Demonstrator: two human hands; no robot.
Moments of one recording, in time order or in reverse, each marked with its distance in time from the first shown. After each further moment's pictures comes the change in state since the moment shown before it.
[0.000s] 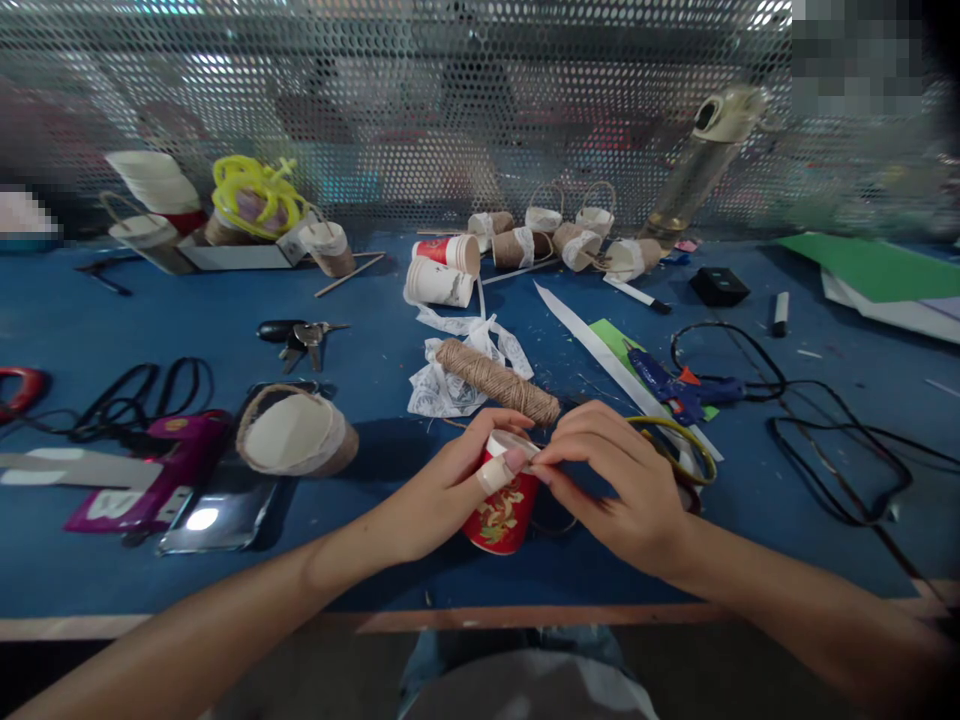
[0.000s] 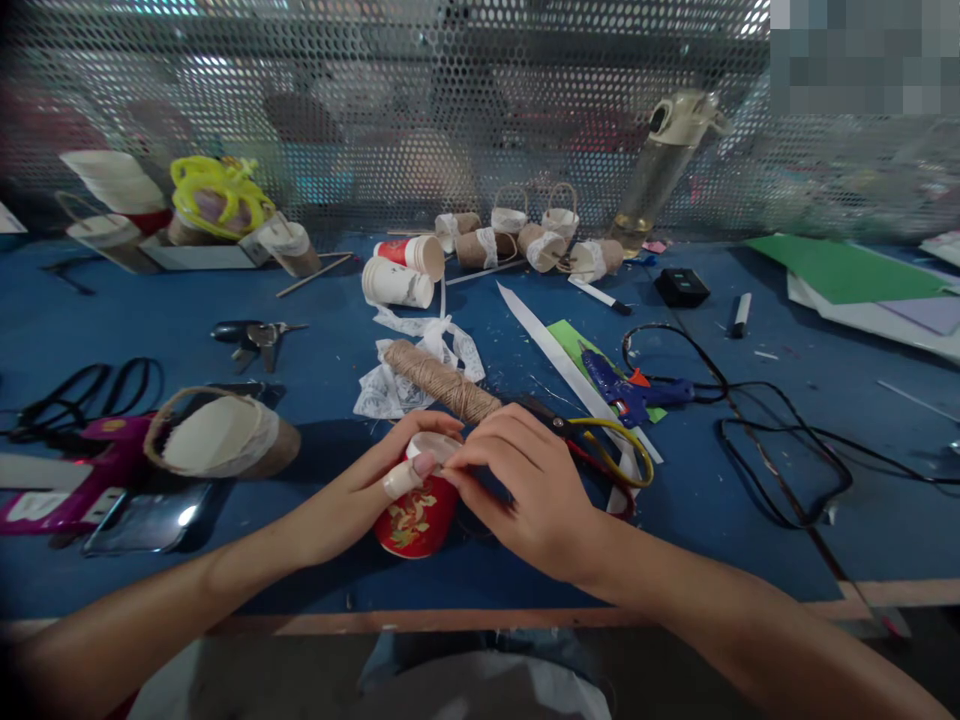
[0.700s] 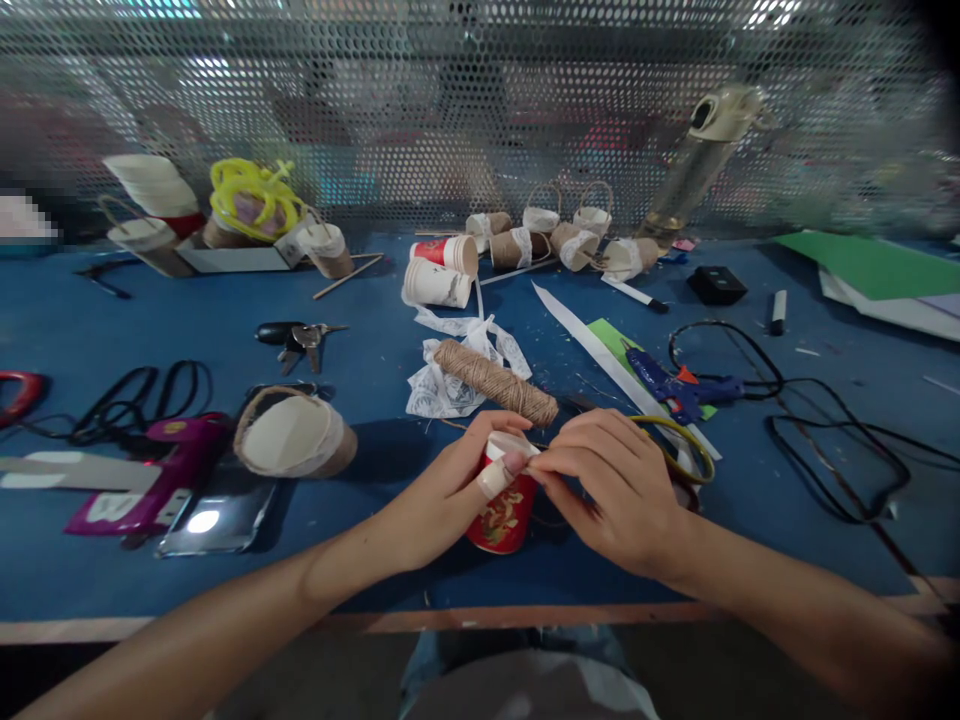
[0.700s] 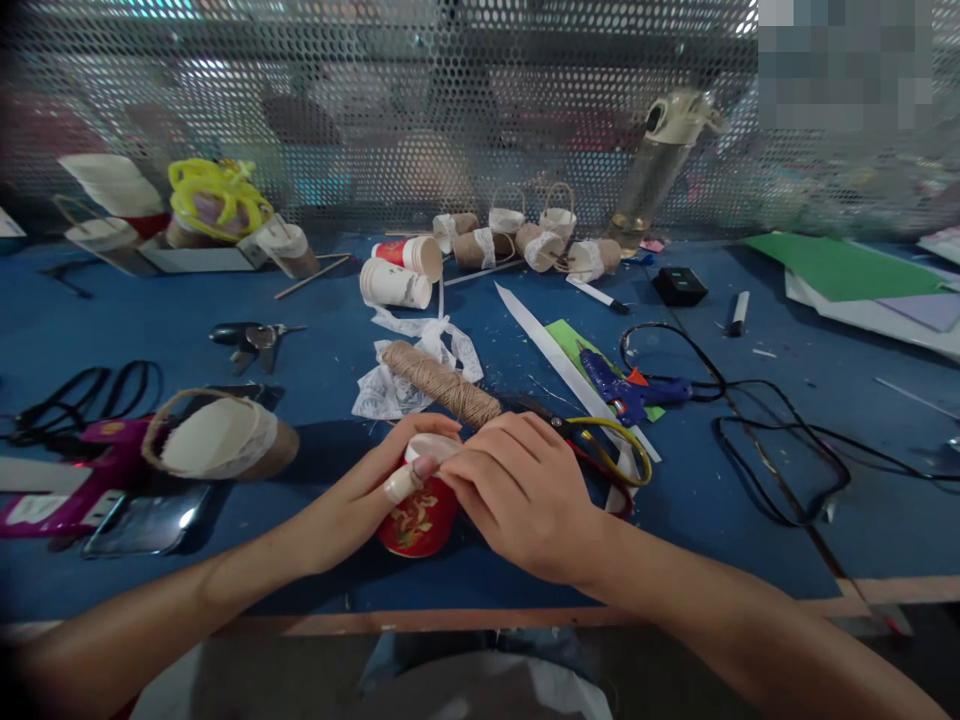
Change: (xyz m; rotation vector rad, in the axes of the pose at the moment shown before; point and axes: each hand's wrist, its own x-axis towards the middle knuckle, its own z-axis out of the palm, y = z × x) left_hand -0.001 -0.001 0.003 0.066 0.001 0.035; right_hand -0.005 0.000 -0.001 -0.325 -0.041 -0.146
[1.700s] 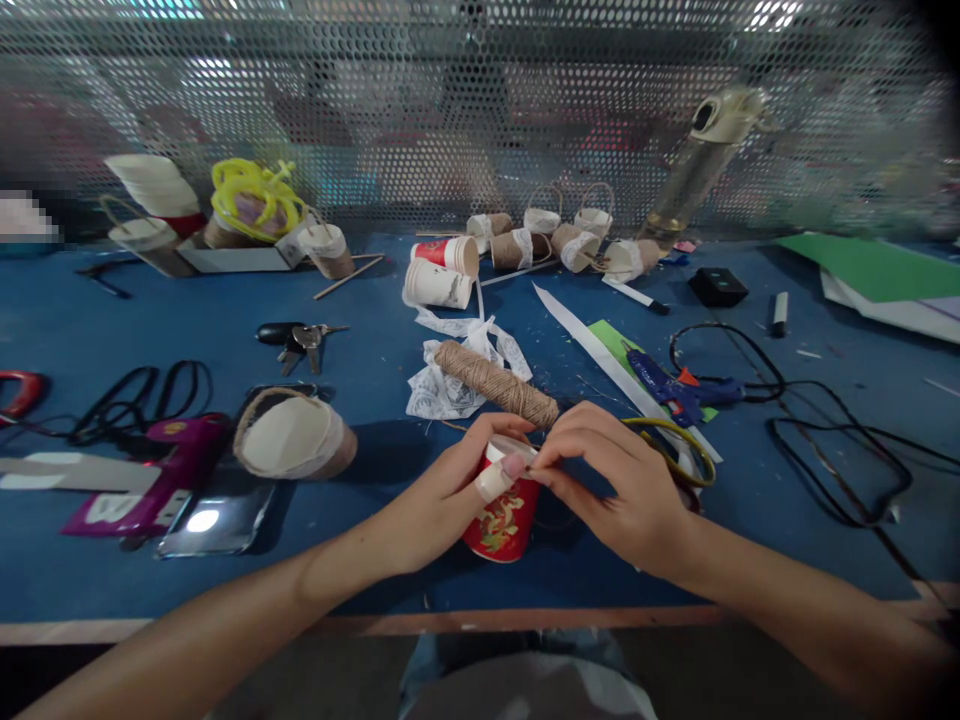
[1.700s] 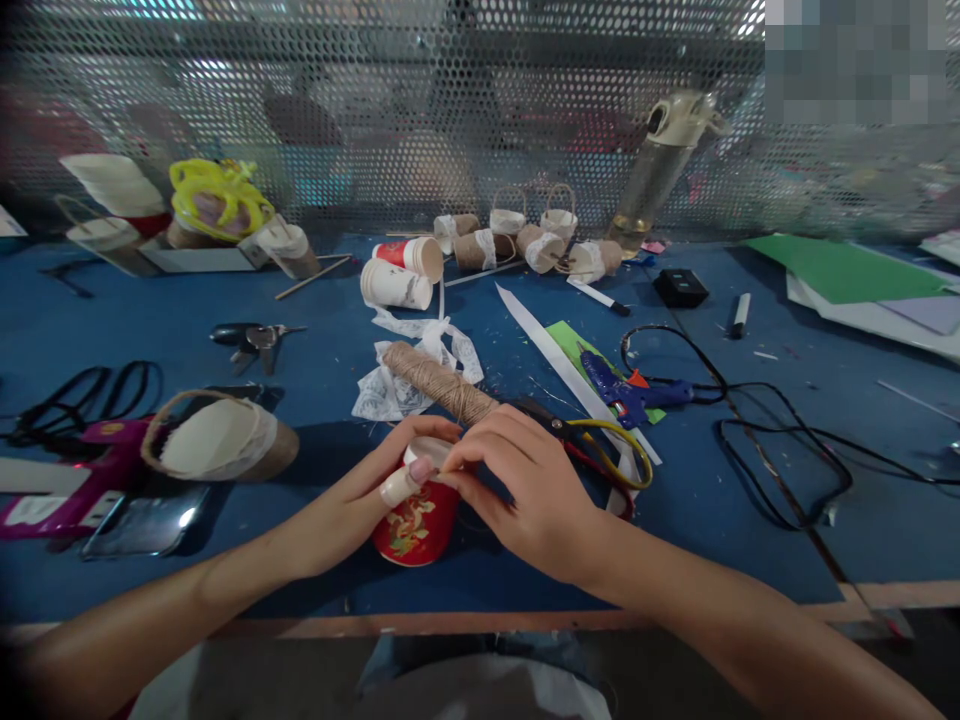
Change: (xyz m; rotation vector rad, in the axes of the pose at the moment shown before) left_hand -0.002 0.003 -0.001 -0.050 -0.007 -0.049; right_hand 0.006 0.003 -0.002 0.394 -0.029 0.192
